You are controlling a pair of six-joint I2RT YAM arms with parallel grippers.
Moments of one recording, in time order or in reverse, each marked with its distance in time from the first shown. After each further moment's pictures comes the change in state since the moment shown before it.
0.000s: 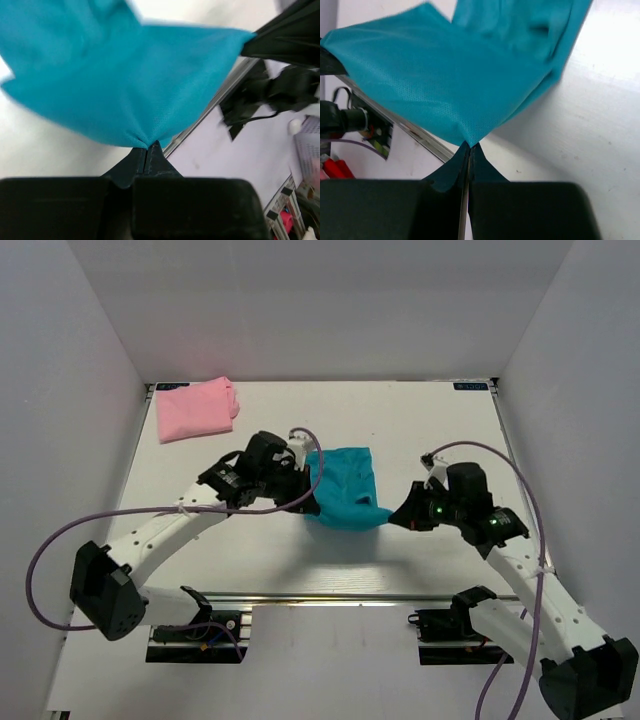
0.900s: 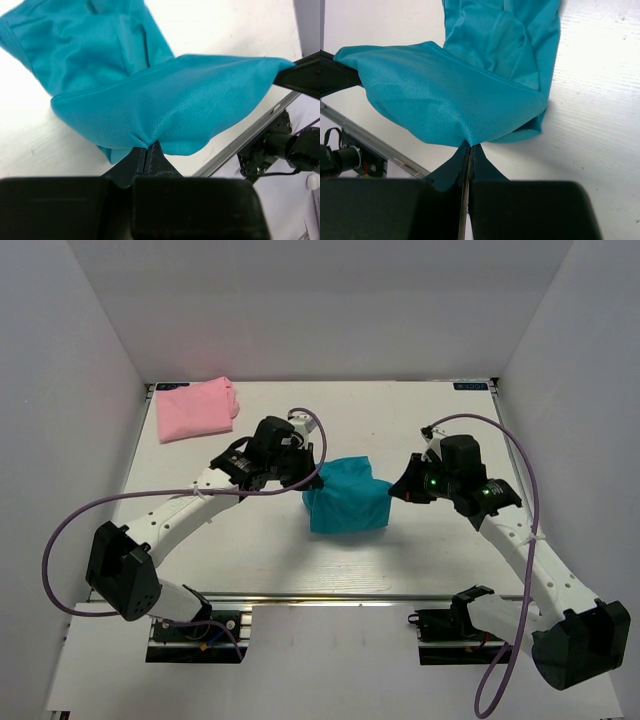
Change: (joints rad) left arm 0.021 0.110 0.116 0.083 -0.163 -0.035; right arm -0.003 0.187 0.216 0.009 0.128 0.013
